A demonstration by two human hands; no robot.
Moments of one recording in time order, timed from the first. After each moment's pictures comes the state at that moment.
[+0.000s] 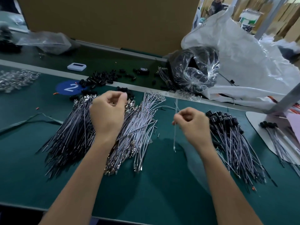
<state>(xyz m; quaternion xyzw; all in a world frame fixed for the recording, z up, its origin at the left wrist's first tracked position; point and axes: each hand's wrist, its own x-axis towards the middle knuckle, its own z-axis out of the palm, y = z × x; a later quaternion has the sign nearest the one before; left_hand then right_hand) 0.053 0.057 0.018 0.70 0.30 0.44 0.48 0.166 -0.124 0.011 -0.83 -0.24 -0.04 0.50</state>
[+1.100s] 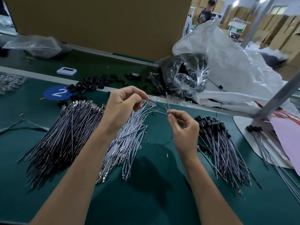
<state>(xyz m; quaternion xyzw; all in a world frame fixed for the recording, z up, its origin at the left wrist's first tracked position) 0.072 0.037 0.054 0.70 0.07 0.31 0.64 0.163 -0.120 -0.002 -0.72 -0.25 -0.13 0.64</state>
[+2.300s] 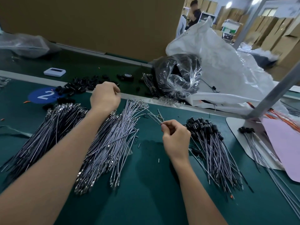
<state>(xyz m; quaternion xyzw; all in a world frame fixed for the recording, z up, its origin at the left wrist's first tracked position) 0.152 0.100 0.034 0.87 0.30 0.27 0.29 0.176 -0.122 -0.014 -0.83 -0.20 -0.13 0.50</state>
